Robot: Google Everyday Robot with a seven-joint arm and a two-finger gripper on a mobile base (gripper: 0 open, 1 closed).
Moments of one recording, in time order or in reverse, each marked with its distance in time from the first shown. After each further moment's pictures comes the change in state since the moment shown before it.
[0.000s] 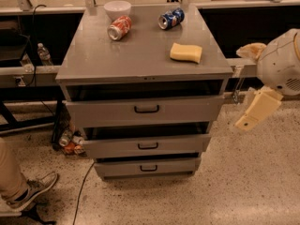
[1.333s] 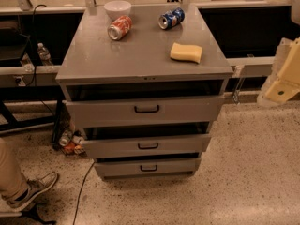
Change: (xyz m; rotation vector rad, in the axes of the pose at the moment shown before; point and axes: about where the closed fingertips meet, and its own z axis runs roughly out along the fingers) arm -0.049 -0.006 -0.112 0.101 0.212 -0.053
